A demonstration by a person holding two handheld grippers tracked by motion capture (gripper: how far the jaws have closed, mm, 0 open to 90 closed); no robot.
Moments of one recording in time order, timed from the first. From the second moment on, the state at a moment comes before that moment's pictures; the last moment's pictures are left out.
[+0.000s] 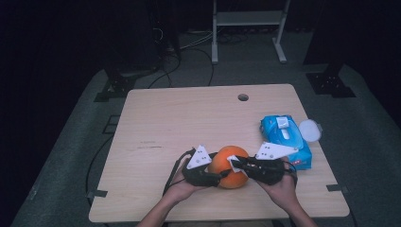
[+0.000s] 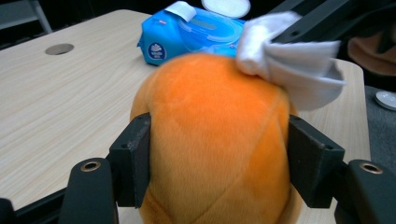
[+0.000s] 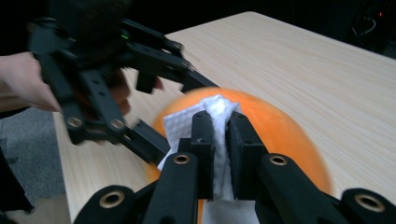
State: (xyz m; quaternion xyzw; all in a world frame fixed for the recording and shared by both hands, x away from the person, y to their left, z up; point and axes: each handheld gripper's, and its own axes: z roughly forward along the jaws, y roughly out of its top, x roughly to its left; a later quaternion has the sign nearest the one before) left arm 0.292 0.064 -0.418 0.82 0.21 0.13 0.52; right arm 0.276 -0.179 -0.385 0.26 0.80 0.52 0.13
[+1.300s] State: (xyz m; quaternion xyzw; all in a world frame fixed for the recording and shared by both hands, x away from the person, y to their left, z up) left arm 0.296 0.064 -0.429 0.82 0.22 0.10 0.52; right arm 0.280 -0.181 -0.394 0.27 0.81 0.49 0.15
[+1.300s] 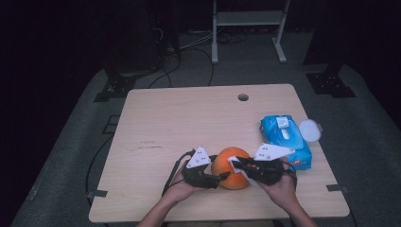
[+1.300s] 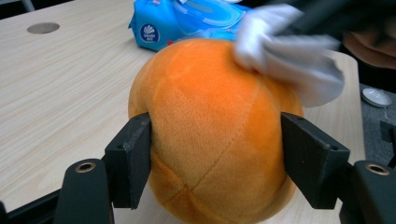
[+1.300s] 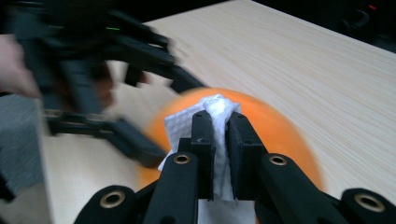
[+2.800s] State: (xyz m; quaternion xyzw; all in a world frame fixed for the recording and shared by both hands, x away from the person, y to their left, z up) left arm 0.278 0.046 -0.424 0.83 0.16 0.16 0.50; right arm 0.259 -0.170 -0.382 0.23 0.83 0.48 0.18
